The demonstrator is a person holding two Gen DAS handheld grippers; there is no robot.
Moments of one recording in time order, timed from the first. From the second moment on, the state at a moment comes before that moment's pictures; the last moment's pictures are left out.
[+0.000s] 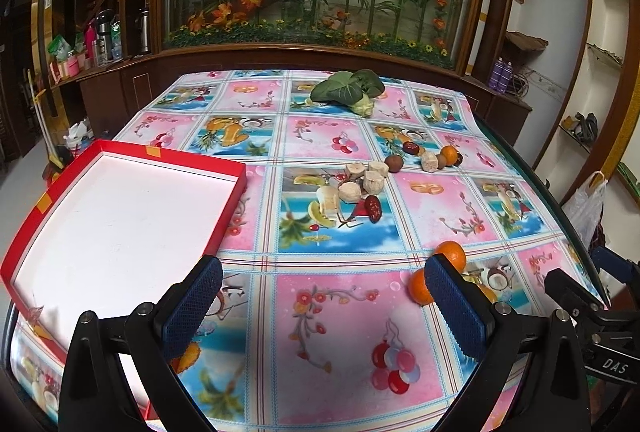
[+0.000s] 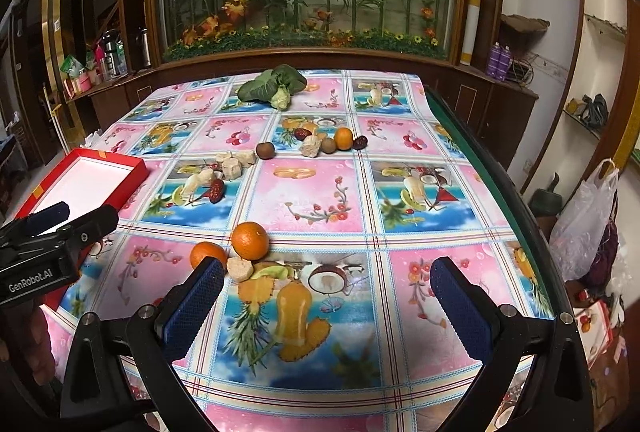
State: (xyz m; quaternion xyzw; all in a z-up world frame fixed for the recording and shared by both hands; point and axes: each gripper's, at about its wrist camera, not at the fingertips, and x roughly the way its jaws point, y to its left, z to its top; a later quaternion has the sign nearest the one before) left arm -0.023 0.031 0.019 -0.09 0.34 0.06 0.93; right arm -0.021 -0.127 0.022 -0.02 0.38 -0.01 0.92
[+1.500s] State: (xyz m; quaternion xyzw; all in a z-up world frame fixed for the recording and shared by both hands) left arm -0.026 0.044 0.007 -0.07 0.35 0.08 0.93; right arm -0.030 -0.150 0.011 0.01 0.39 0.02 0.92
